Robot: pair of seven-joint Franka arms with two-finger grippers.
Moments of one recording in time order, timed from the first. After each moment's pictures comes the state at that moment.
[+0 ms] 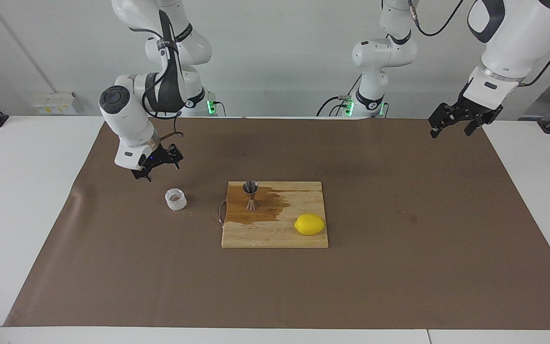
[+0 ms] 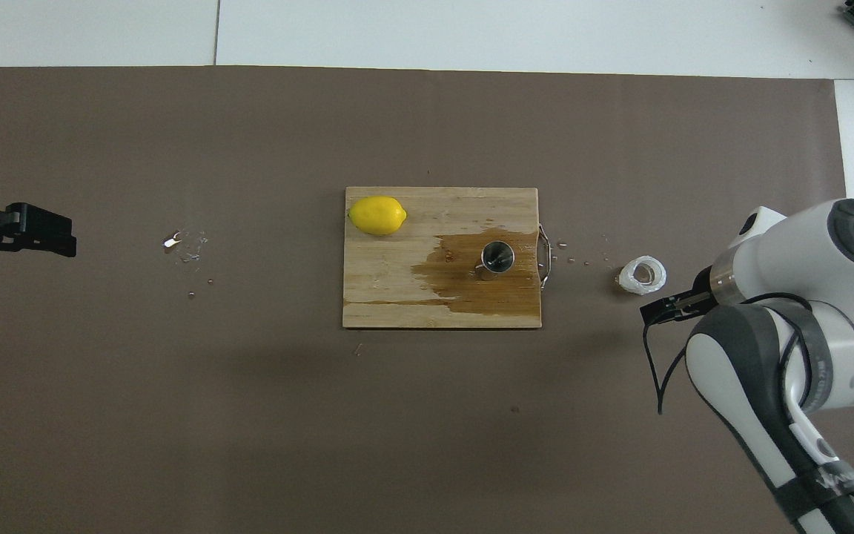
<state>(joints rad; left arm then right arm) 0.04 -0.02 -0.10 -1.60 0.00 1.55 -0.08 0.05 -0.04 0.03 -2.16 -0.01 2.00 -0.01</state>
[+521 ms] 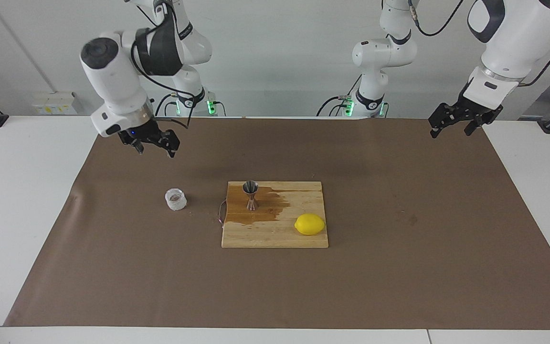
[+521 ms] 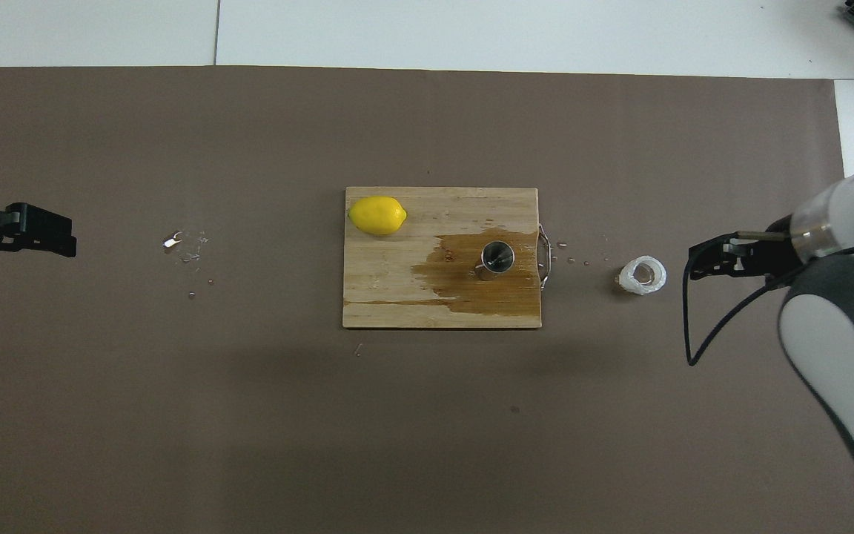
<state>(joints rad) 0.04 -0.02 -0.10 -1.60 0.00 1.55 -0.08 0.01 -0.04 0.02 -1.73 0.01 1.64 0.20</state>
